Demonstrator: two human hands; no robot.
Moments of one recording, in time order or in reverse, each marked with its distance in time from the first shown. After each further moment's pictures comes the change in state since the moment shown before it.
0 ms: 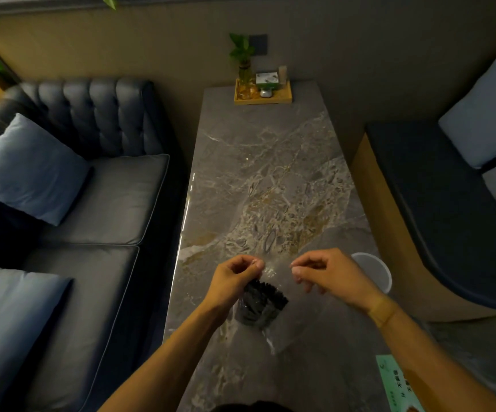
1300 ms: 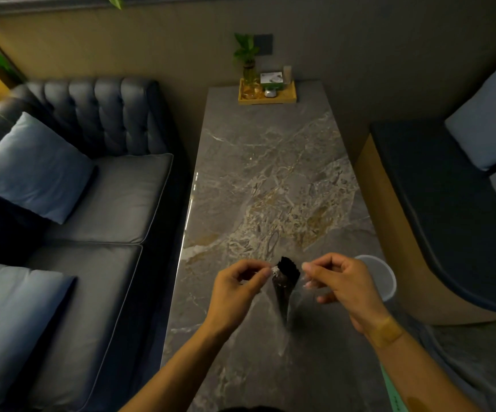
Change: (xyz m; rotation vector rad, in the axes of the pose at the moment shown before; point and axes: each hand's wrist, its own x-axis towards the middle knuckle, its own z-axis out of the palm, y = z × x) left_hand -0.030 0.013 0.007 0.187 0.065 0.226; right_hand -0.012 0.003 0.018 0.353 0.325 0.125
